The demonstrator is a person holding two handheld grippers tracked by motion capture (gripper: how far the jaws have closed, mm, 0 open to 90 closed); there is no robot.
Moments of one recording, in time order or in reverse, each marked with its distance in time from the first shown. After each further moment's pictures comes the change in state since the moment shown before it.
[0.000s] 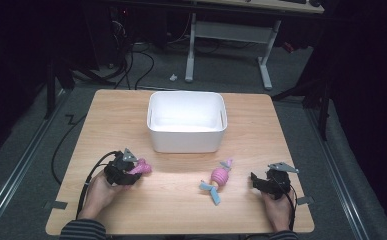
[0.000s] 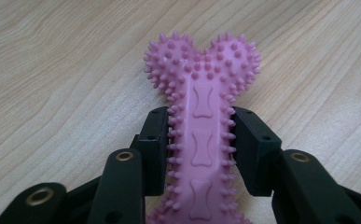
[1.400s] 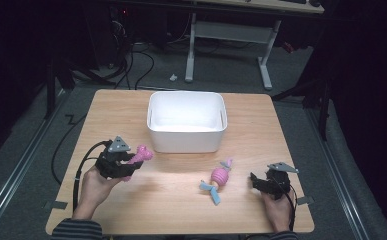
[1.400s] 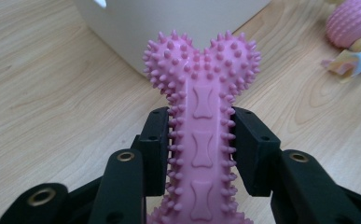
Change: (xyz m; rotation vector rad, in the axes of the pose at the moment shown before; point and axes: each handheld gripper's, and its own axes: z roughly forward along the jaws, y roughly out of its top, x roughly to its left) left arm -0.006 0.028 -0.068 -0.195 -0.036 -0.042; right arm 0.000 0.000 0.000 -0.004 0.008 -0.011
